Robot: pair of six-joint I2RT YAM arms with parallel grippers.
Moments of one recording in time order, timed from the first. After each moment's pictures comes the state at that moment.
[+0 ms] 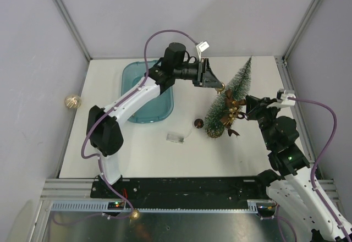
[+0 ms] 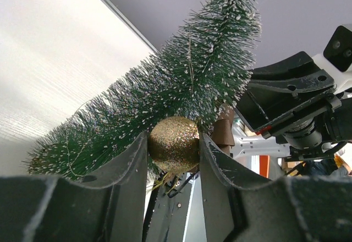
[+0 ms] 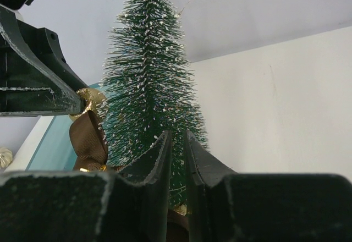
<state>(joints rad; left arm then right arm) -0.66 1.87 1.77 -0.19 0.82 -0.66 0.44 0.54 0.65 -0.05 0.29 0.37</state>
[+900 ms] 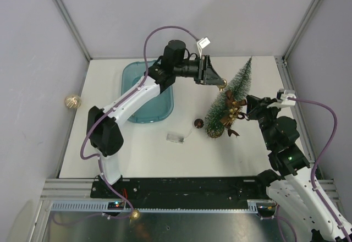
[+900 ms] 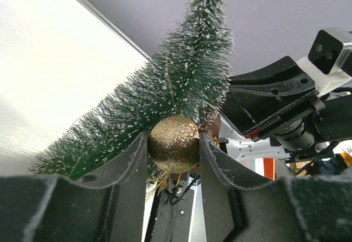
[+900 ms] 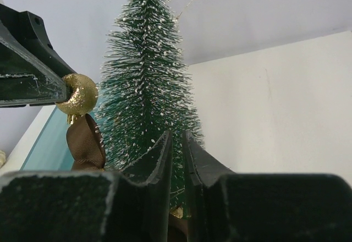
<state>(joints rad) -0.67 1.87 1.80 -0.17 0.82 -0.65 0.44 0.54 0.65 -0.05 0.30 0.35</state>
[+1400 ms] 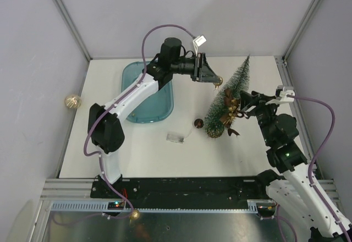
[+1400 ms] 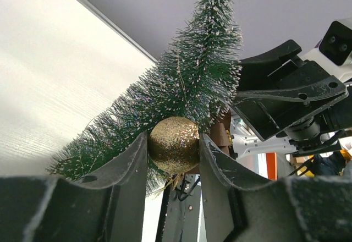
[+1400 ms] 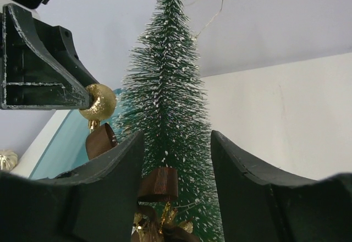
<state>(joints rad) -0.62 1.90 1.81 -0.14 0.90 -0.62 0.42 0.58 0.65 0.05 0.25 0.33</state>
